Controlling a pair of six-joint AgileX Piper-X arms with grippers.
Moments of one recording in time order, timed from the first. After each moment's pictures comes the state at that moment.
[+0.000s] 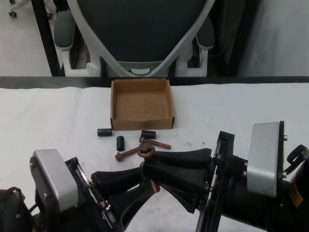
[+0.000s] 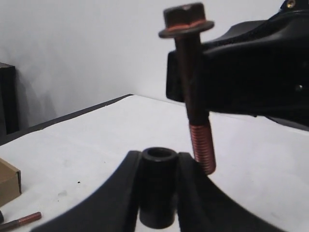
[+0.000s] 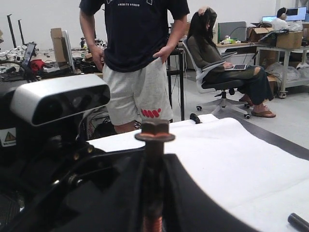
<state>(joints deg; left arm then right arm) -42.4 70.8 -4.9 -62.7 16.3 -1.0 49.8 70.3 -19.7 -48.9 -17.1 4.4</state>
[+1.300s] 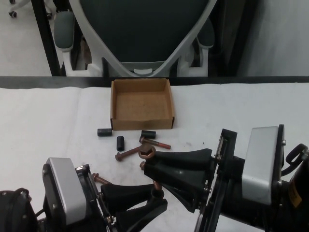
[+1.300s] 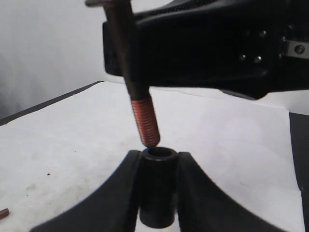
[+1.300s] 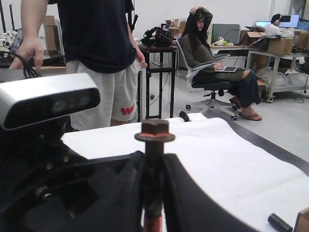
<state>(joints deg) -42.4 70.8 -4.9 -59.5 23.3 2.6 49.8 70.3 -19.7 -47.3 -15.7 -1.0</state>
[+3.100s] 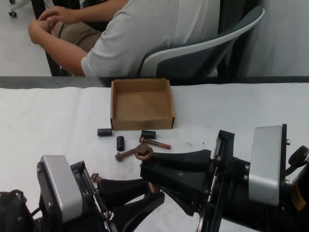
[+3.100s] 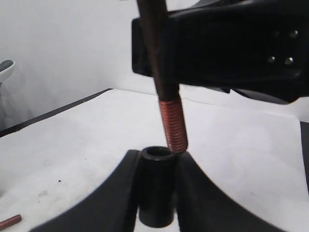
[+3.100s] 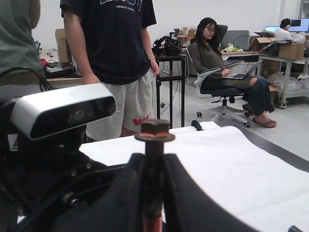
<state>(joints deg) -42.4 70.7 -4.5 -62.1 20.4 1.7 51.3 69.7 -19.7 -49.3 -16.6 2.2</state>
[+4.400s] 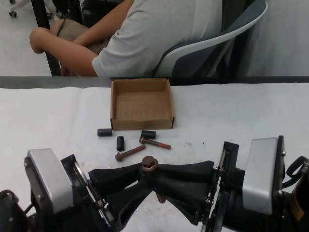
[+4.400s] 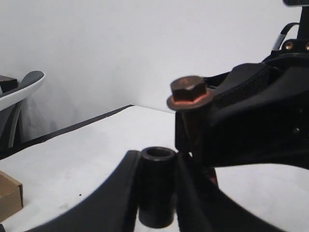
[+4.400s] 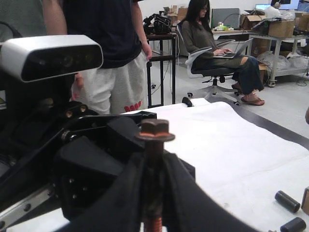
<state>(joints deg) -42.4 70.8 -4.3 -66.1 16.0 -0.9 51.3 69.0 -17.8 -46.2 -14.2 1.3</state>
